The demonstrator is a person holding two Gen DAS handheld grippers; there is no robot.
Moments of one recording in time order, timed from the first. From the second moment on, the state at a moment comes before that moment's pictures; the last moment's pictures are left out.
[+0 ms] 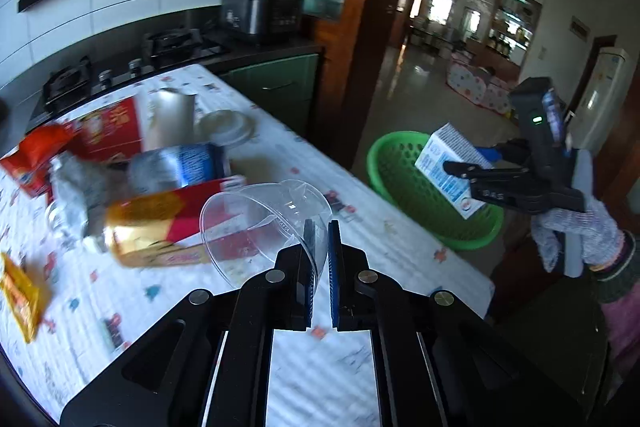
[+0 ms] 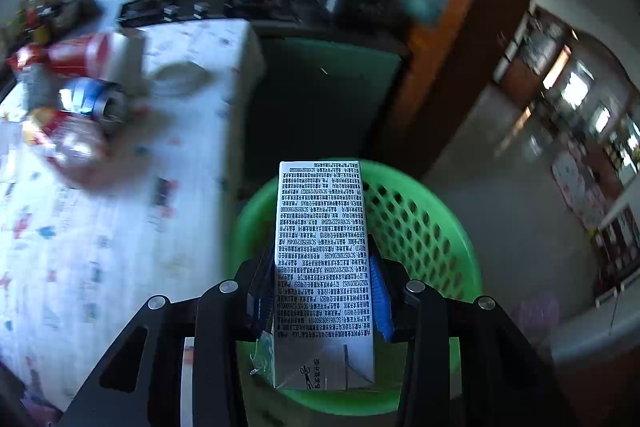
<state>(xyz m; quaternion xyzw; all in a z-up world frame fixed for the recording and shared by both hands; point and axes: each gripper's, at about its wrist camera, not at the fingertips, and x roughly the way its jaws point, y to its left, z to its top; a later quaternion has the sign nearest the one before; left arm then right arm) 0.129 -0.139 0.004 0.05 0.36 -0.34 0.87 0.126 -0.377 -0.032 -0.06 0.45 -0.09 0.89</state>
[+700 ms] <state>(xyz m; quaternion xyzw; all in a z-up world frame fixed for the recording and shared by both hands) 0.150 -0.247 -0.009 0.10 0.38 -0.38 0.84 0.171 -0.469 -0.140 0.05 0.53 -0.13 0.84</state>
